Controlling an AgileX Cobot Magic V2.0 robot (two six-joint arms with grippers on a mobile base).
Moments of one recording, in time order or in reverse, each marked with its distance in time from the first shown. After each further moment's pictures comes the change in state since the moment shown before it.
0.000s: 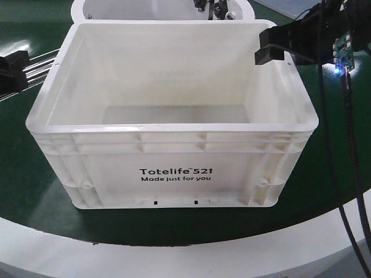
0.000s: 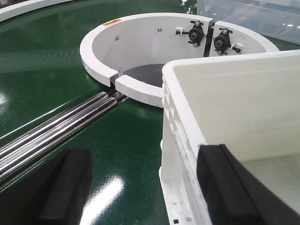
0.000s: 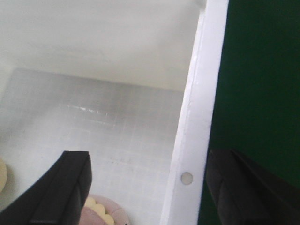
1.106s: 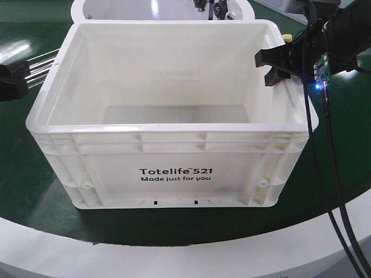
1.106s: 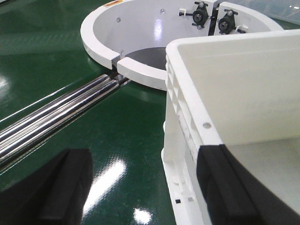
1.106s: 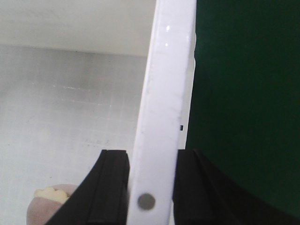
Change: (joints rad) left arm 0.000 0.000 0.000 0.000 0.069 0.000; right arm -0.008 0.093 -0.002 -0.039 0.047 0.046
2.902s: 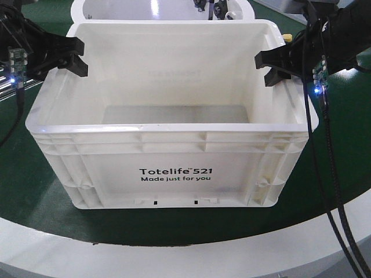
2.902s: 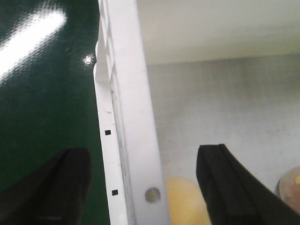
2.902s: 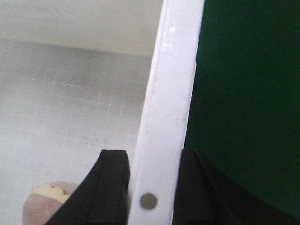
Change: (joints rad) left arm 0.000 0.572 -0.678 -0.380 0.740 0.134; right arm 0.000 0.000 -0.001 0.003 0.001 -0.039
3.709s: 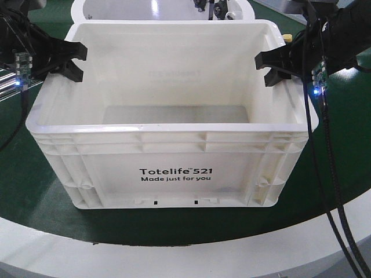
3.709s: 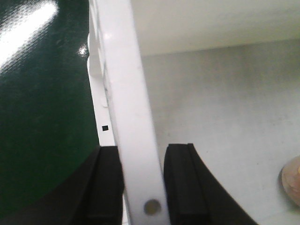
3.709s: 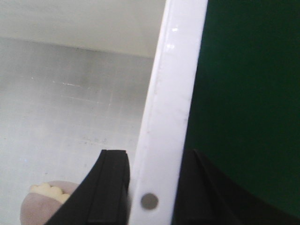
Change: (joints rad) left arm 0.005 0.033 -0.013 -0.046 0.028 0.069; right arm 0.000 0.000 0.000 0.001 -0.002 -0.015
